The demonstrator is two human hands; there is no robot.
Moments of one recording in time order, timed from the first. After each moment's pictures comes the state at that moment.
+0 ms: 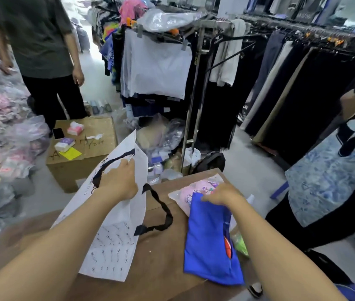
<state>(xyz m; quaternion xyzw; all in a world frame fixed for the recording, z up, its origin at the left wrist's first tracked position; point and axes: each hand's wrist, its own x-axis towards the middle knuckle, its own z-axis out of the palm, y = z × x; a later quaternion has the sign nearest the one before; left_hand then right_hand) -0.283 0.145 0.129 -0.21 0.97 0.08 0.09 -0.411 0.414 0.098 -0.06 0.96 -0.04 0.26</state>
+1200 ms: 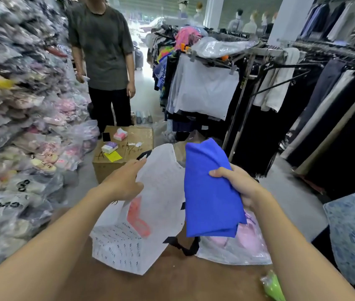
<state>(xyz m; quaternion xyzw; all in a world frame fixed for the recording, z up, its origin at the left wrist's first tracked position) -0.218 0.086 0.171 -0.23 0.94 0.23 0.03 -0.384 0.347 0.205 -0.15 0.69 -0.60 0.38</state>
